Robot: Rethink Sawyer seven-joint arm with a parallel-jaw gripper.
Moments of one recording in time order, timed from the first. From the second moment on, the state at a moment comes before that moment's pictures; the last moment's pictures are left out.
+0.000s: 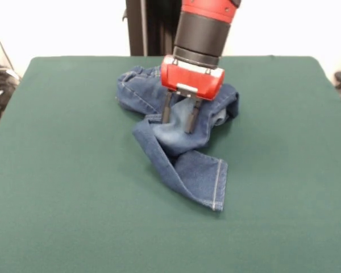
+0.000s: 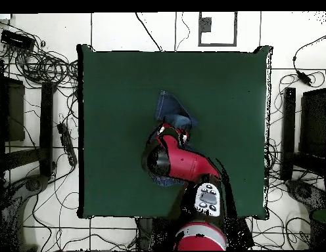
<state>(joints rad) -0.03 -0.48 -0.20 1.75 0.05 -0.09 1.89</state>
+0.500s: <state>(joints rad) -0.09 -0.51 -0.16 1.75 -0.01 -0.07 1.89</state>
